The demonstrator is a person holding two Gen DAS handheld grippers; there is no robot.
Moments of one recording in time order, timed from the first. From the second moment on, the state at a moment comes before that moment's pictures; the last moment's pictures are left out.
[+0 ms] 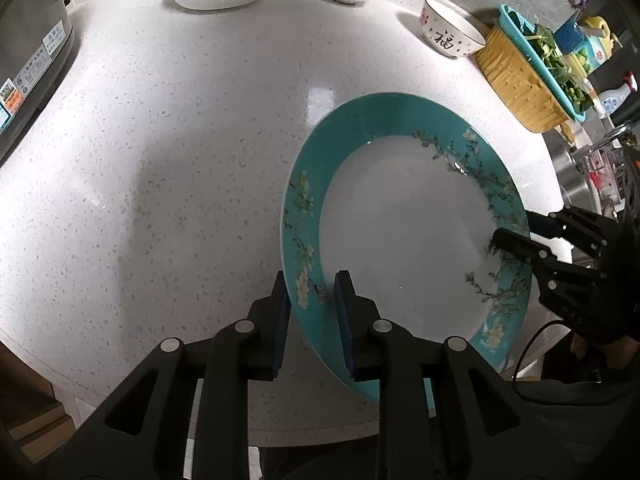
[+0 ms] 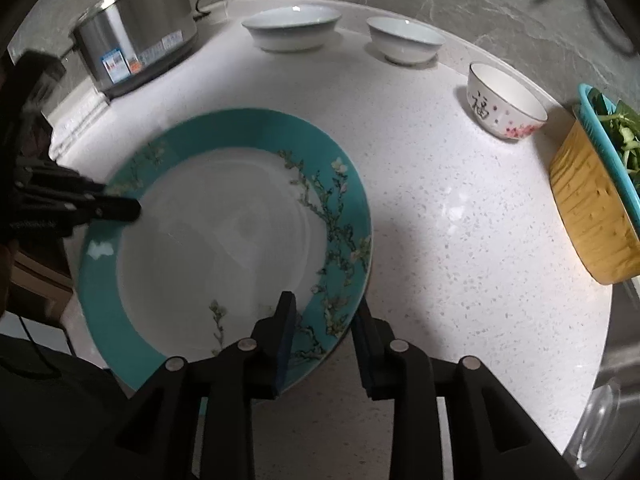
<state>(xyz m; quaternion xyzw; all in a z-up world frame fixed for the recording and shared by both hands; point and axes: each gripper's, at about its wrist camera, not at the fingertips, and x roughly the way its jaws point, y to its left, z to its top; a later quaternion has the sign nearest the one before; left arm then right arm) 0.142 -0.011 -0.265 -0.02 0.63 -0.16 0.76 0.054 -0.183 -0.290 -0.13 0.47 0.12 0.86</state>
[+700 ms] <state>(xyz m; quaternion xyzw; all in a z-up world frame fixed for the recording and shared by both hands) 0.372 0.075 -0.196 -0.09 0.53 -0.08 0.84 0.222 -0.170 -0.142 0.14 0.40 0.18 0.89</state>
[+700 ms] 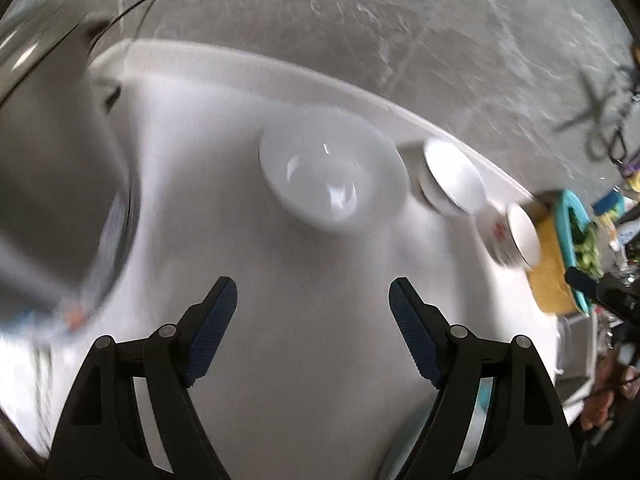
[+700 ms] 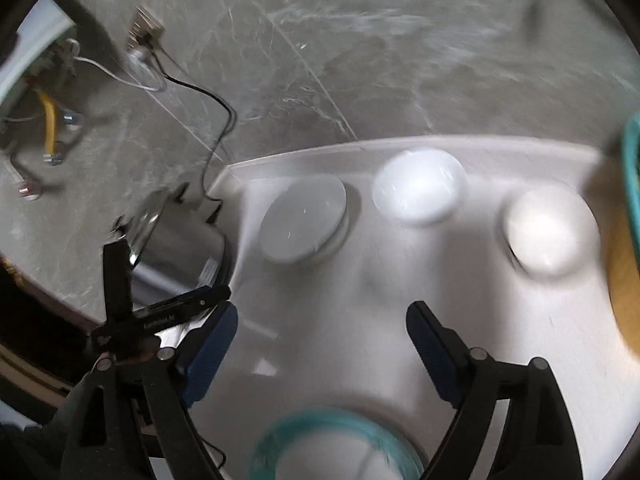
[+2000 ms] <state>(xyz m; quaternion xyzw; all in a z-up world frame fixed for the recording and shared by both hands) 0.535 0.072 -0.308 -0.04 0.62 -0.08 0.78 0.429 -0.058 -0.250 0.07 0.54 0.07 0.83</state>
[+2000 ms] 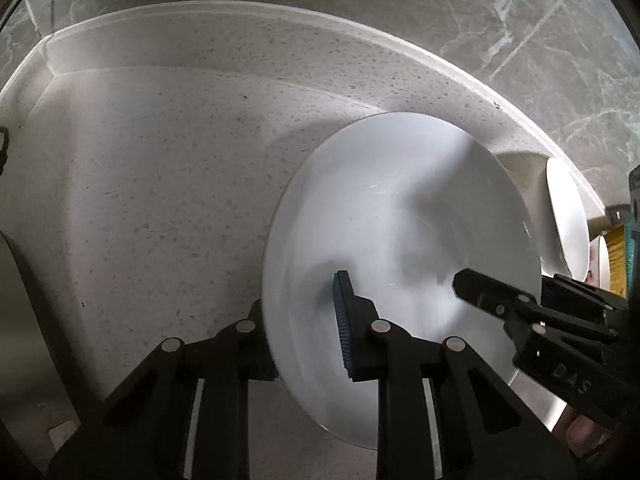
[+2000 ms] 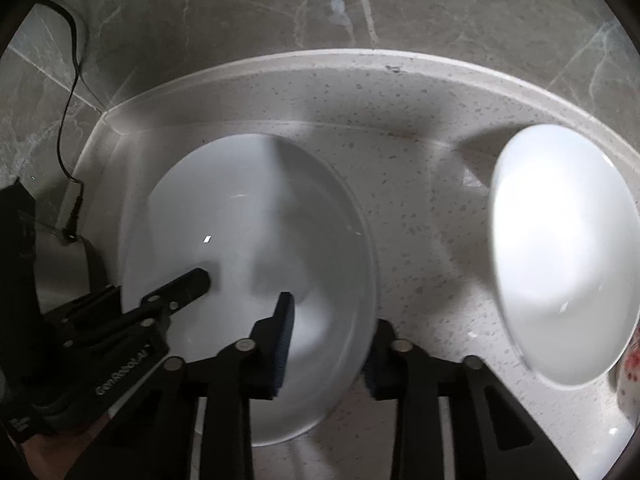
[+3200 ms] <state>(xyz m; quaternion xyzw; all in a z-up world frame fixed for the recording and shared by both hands) 0.369 0.068 -0.243 -0.03 0.59 -0.09 0.80 0.278 -0.055 -0.235 0.03 0.52 0.11 0.85</state>
